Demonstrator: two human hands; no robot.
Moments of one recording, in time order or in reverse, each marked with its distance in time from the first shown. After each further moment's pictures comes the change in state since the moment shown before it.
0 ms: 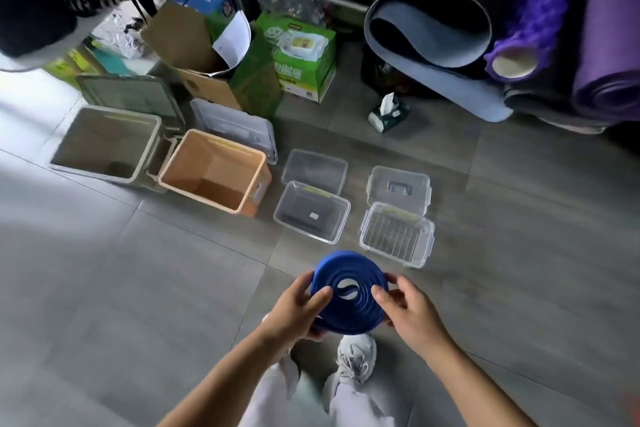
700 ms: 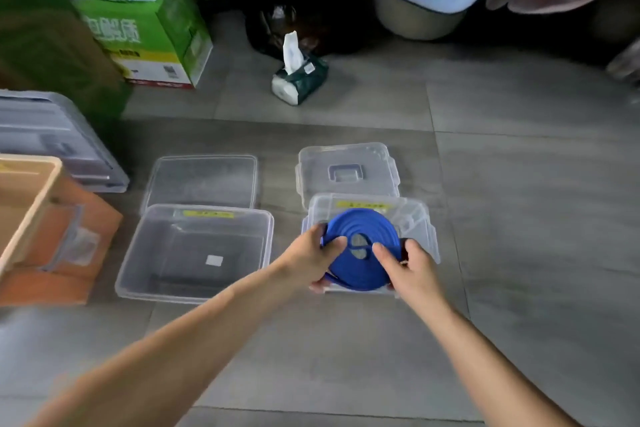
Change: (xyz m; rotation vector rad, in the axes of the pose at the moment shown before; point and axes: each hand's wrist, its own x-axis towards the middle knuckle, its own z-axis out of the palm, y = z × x) left_hand 0.440 -0.112 0.093 0.537 -0.190 0.244; right_hand 0.330 0.270 -0.031 -0.019 0.590 -0.015
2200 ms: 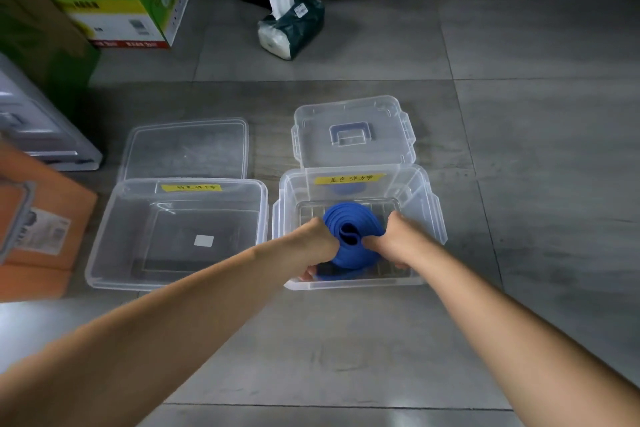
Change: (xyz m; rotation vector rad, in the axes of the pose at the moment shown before) left_hand 0.053 -0.034 0.018 0.322 -0.135 -0.424; right_hand 0.058 0.017 0.047 -0.568 -0.294 0.170
